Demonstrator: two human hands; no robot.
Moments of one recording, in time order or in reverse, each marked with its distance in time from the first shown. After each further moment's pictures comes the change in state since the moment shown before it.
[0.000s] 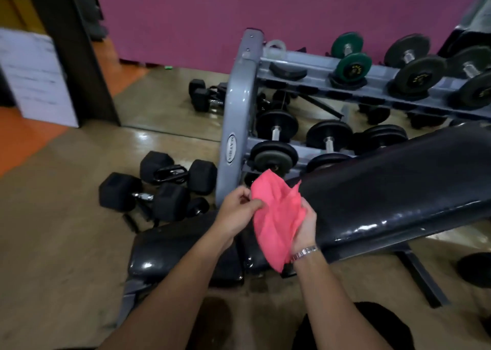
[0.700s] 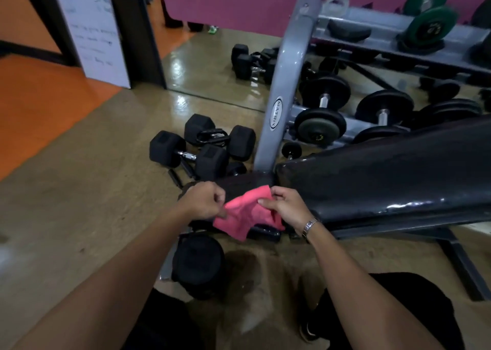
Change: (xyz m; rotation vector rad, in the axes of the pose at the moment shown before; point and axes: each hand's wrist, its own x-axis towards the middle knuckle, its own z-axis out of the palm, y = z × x) left_hand -0.056 -0.068 -0.176 0.987 -0.134 -0.051; right_hand 0.005 0.107 -0.020 -1.194 -0.247 0.069
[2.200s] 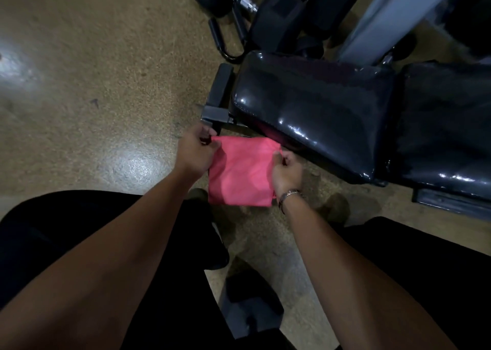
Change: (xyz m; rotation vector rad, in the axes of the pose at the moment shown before) left_hand -0.028 -0.218 0.166 -0.717 0.484 -0.589; right_hand 0.072 0.209 0.196 -0.266 0.378 0.323
